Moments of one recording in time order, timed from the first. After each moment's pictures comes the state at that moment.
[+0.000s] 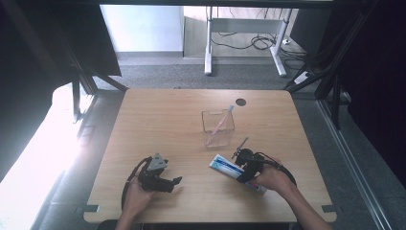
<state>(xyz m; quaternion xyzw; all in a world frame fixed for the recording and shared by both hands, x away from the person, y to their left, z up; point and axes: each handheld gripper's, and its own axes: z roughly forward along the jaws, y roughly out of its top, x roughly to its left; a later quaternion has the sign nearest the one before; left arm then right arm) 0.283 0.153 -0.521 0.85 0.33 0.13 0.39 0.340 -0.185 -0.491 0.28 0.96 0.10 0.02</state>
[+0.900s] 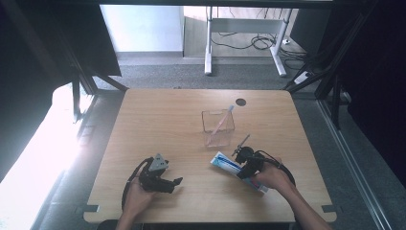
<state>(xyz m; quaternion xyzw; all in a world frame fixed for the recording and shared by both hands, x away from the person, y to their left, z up) 0.283 0.150 -0.523 0.85 0.33 0.13 0.38 0.341 -0.185 -0.482 0.30 0.95 0.12 0.01</state>
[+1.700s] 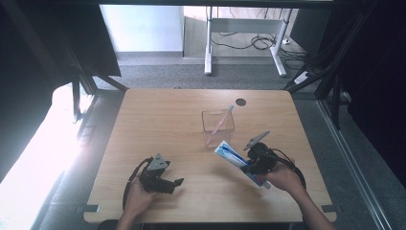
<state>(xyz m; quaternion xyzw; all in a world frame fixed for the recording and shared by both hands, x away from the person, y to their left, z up) 0.285 0.152 -0.526 0.85 0.32 0.10 0.41 0.328 -0.213 -0.448 0.31 0.92 0.22 0.04</state>
